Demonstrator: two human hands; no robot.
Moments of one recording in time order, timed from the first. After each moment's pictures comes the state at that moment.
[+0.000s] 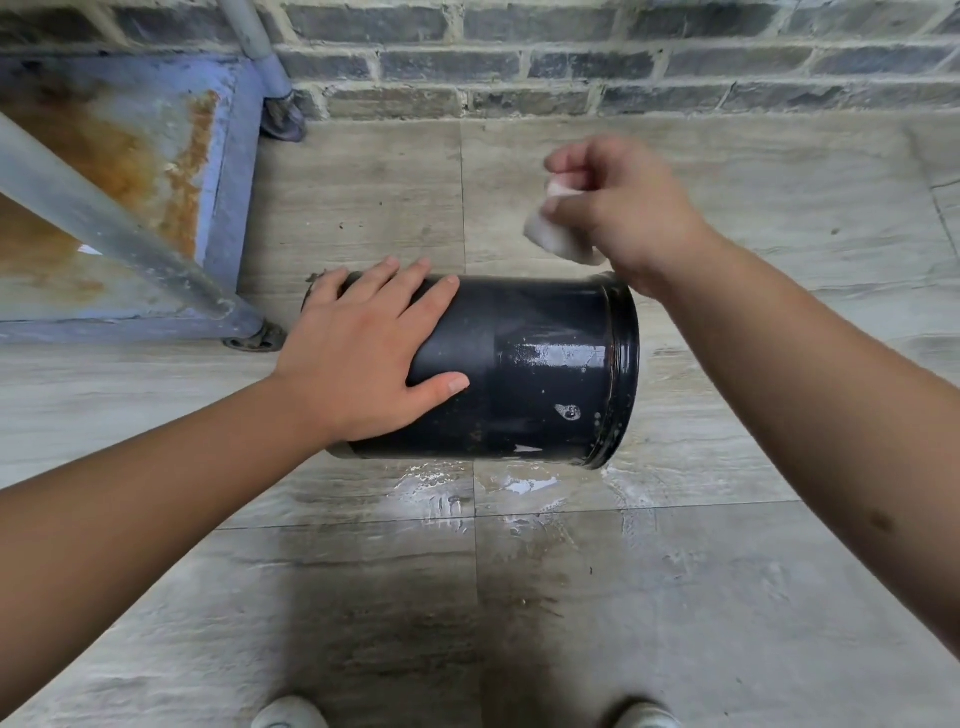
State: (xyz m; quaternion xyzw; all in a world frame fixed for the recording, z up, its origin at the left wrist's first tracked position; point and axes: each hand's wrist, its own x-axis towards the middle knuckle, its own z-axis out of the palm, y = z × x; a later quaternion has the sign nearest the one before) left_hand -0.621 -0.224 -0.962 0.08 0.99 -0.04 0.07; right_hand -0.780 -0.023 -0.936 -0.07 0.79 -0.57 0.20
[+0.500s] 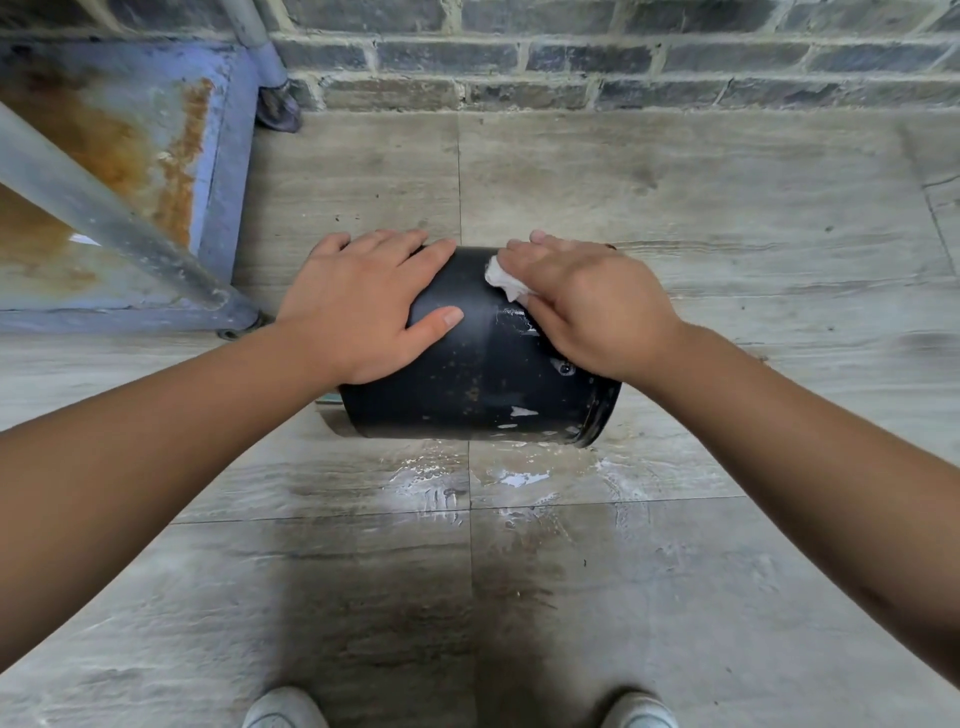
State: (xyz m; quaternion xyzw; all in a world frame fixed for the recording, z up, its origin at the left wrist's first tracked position) left_hand -0.652 -0.235 -0.968 0.07 1.00 -0.02 0.05; right_hand -0.723 -0.002 -0.959 -0.43 0.89 -0.12 0.04
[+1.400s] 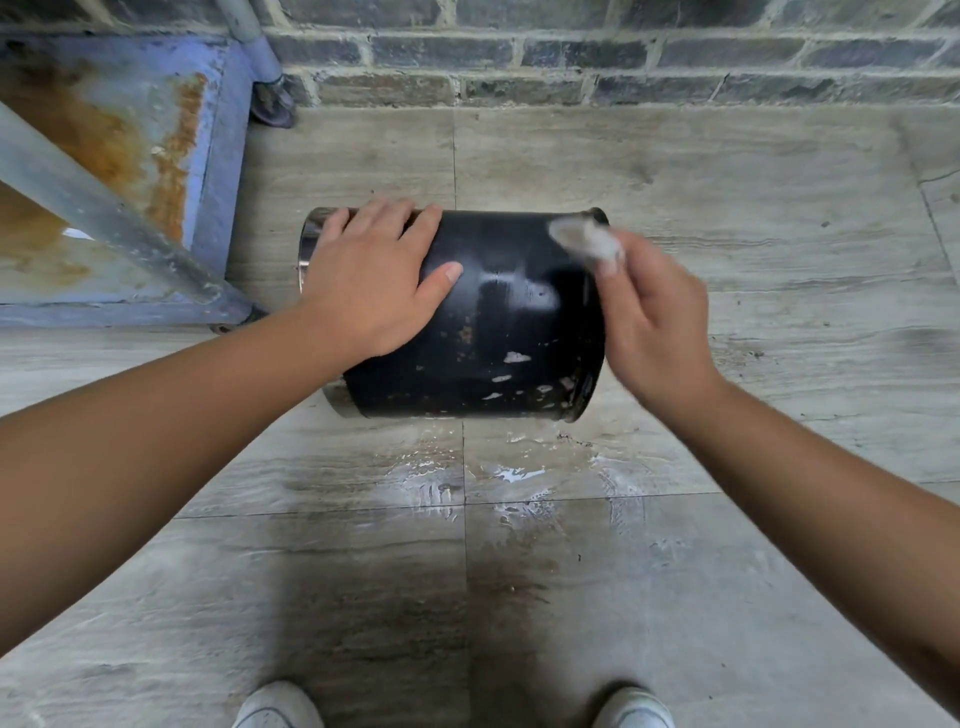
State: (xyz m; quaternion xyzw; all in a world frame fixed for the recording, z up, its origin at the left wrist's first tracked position) left_hand -0.672 -0.223 -0.982 0.01 1.00 0.00 0.01; right_hand -0.696 0.028 -0.967 -0.25 0.84 -0.47 -0.12
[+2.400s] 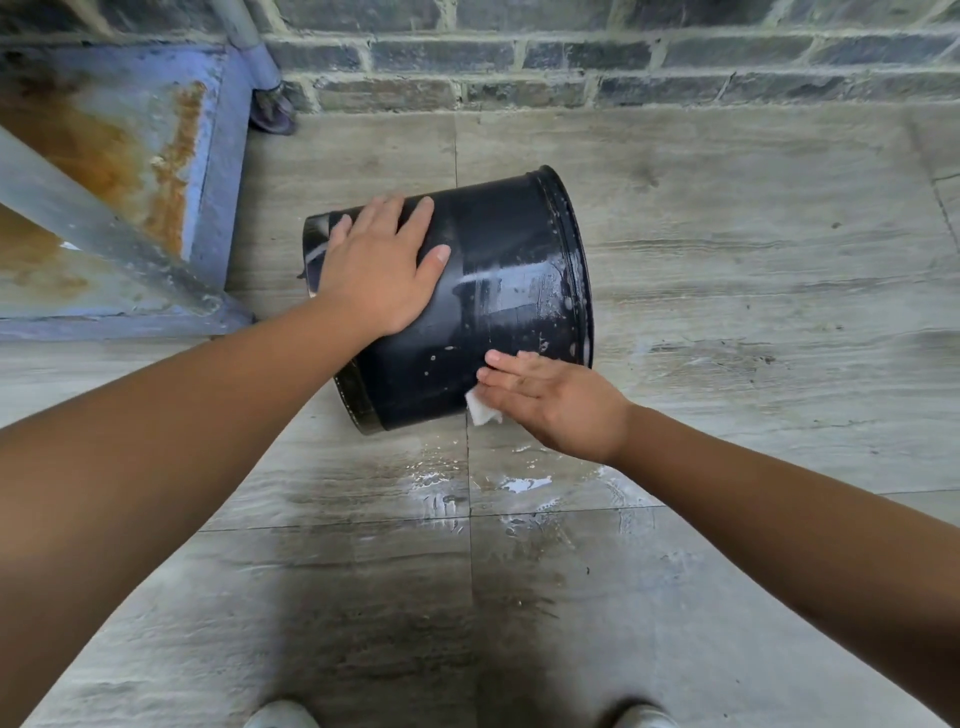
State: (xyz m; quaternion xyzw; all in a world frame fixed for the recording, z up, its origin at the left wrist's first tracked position) left_hand -0.712 -0.240 -1.031 -0.06 1.00 0.04 0.03; right_hand -0.684 0.021 -1.064 -0.60 0.79 -0.15 0.00
